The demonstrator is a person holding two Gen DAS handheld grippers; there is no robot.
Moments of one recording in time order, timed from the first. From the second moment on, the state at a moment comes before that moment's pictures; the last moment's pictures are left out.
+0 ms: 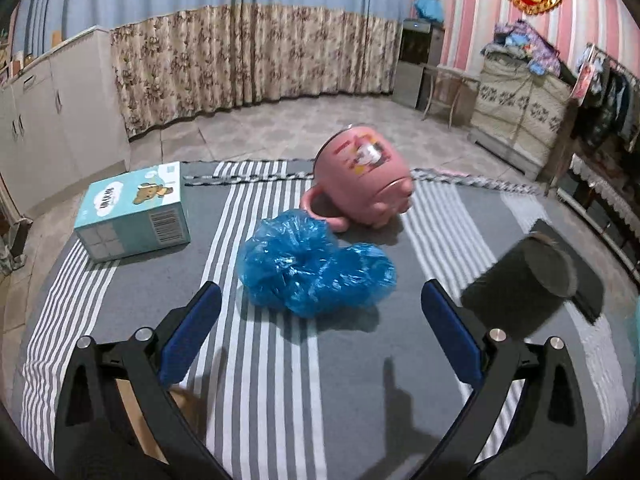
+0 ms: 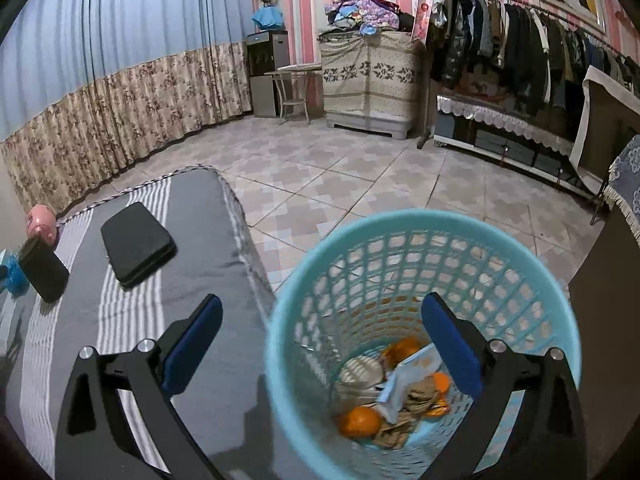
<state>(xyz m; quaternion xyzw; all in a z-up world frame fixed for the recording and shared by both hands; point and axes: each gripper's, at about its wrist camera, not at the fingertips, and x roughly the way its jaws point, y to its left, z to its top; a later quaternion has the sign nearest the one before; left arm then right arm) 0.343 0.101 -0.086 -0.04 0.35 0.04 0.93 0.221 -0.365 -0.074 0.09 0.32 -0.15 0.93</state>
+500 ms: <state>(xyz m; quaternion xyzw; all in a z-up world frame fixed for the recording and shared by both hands) 0.345 0.120 -0.090 -0.04 0.37 0.01 0.93 0.253 -0.245 -0.077 0.05 0.35 -0.06 0.93</state>
